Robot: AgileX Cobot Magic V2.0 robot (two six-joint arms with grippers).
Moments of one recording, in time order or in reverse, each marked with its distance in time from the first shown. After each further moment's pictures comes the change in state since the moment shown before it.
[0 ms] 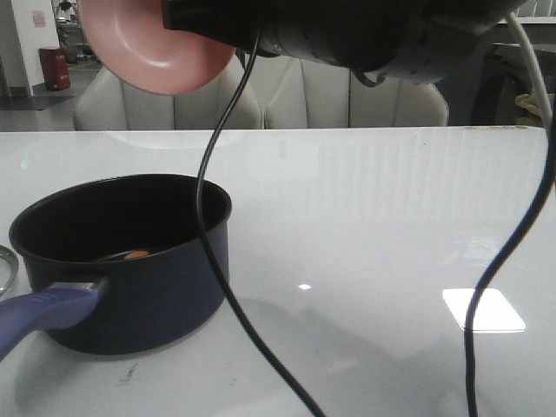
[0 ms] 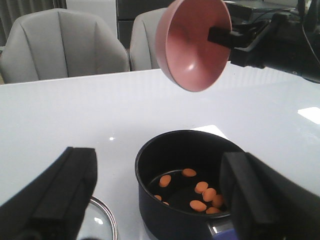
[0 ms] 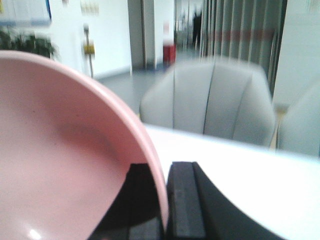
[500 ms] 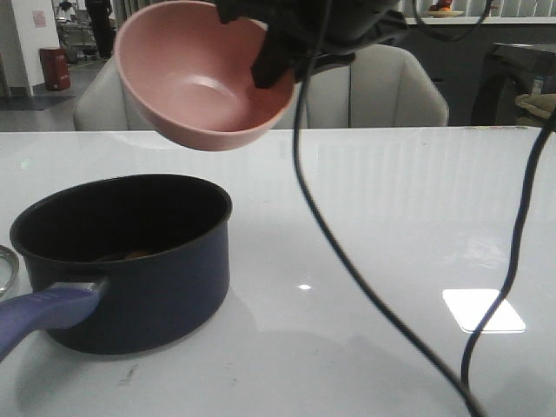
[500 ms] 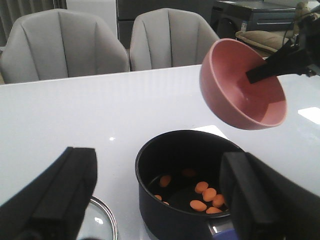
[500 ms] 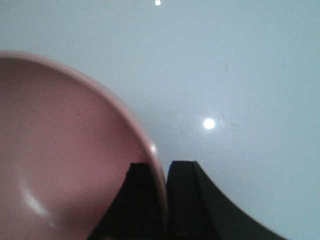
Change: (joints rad) left arm 0.000 0.000 0.000 0.000 0.000 0.000; right arm -0.142 -0.216 -0.084 0.011 0.972 0.011
